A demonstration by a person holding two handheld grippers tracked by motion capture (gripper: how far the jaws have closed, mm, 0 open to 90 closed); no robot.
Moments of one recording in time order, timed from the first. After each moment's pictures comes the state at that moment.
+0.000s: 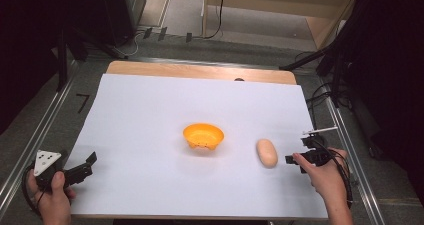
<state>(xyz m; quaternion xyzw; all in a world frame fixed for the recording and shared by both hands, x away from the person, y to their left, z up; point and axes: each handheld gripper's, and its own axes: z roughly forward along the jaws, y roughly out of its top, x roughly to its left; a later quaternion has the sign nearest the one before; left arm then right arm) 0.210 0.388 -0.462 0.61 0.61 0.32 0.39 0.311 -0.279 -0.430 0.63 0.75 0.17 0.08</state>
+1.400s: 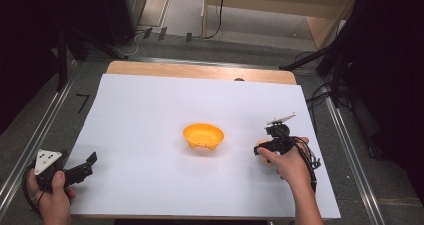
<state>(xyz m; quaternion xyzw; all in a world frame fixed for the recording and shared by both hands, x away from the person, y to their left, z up) 0.212 0.388 -0.462 0.62 0.61 0.32 0.39 0.345 -0.190 -0.436 0.62 0.77 0.14 0.05</state>
